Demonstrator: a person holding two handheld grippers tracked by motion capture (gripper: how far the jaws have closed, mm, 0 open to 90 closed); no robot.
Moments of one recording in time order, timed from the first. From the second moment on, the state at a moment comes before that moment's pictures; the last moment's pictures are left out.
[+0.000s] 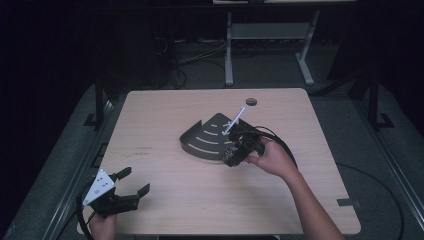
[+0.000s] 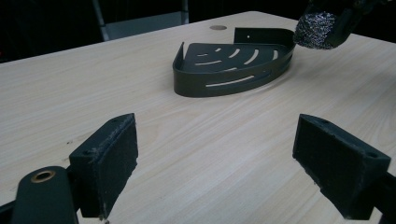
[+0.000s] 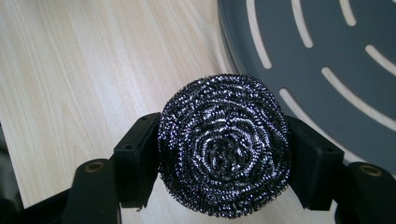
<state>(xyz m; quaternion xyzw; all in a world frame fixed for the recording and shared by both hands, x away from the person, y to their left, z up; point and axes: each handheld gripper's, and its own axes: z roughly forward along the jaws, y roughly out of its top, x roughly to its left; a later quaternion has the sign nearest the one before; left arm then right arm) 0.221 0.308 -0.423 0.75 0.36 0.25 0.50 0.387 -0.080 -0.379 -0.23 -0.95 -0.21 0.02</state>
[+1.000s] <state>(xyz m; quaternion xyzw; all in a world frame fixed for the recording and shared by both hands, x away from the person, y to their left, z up) 0.221 0.309 -0.423 0.74 0.36 0.25 0.51 0.433 -0.065 -0.374 -0.25 -0.94 -0.21 0.02</state>
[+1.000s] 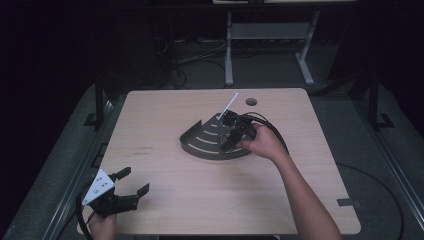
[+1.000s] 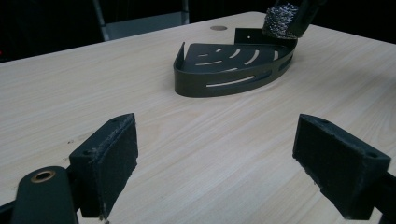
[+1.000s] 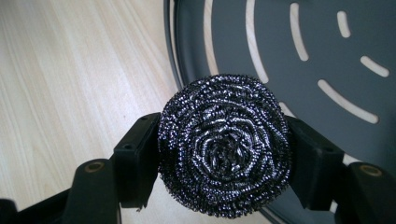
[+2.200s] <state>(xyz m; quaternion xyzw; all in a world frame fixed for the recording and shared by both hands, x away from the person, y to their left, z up) 0.221 0.308 -0.423 0.75 0.36 0.25 0.51 0.477 -0.066 -0.401 -0.31 -0.93 -0.21 0.03</state>
